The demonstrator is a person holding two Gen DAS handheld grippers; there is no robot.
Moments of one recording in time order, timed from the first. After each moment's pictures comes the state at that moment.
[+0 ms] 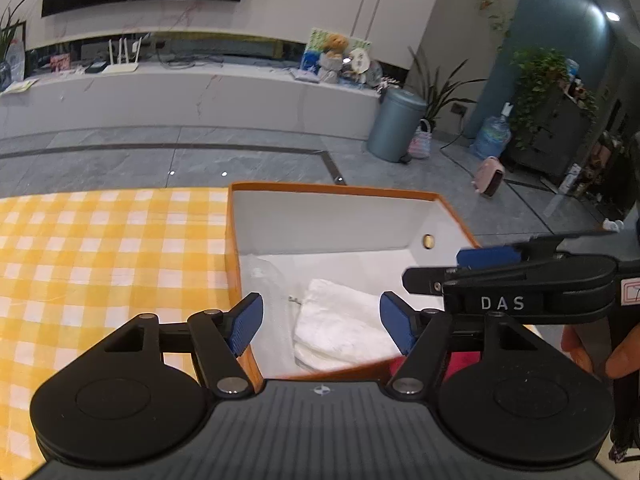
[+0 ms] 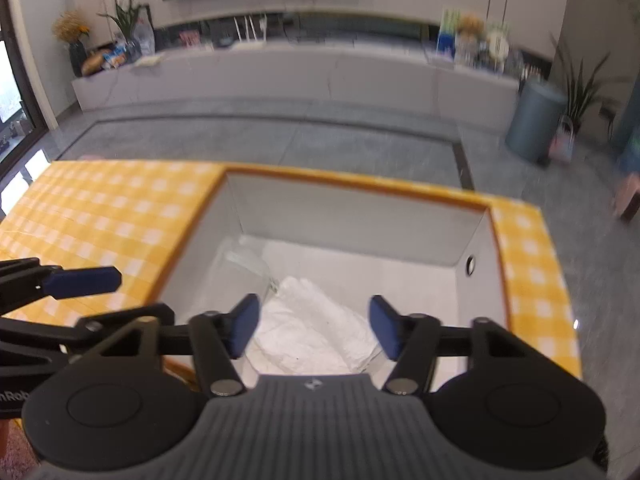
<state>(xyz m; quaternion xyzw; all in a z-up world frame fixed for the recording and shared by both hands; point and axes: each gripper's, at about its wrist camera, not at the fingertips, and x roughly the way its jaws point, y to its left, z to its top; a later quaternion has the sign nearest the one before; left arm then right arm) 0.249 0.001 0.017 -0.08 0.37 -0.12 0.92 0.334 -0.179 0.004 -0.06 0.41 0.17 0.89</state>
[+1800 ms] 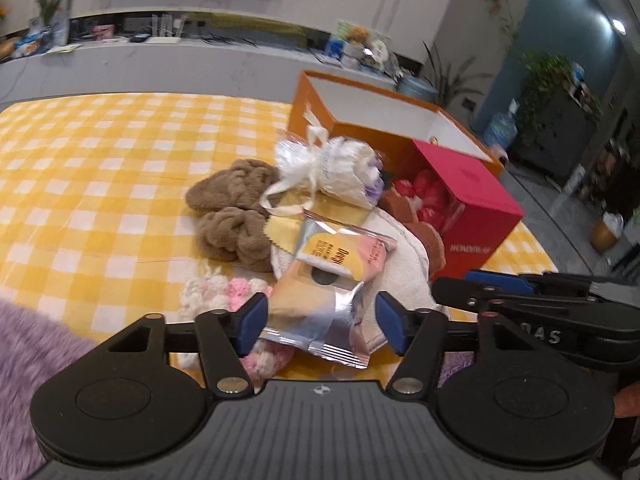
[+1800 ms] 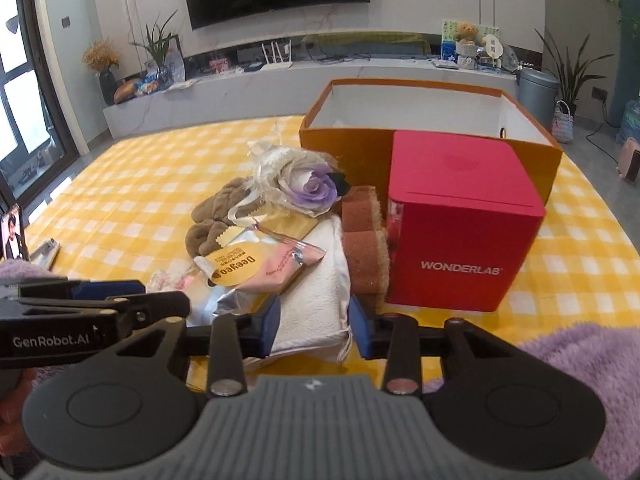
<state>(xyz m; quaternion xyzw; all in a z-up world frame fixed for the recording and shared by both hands) 0.054 0.047 -0.069 -0.10 0.37 -0.10 0.92 0.082 -0.140 -0.078 0.00 0.37 0.18 0.91</state>
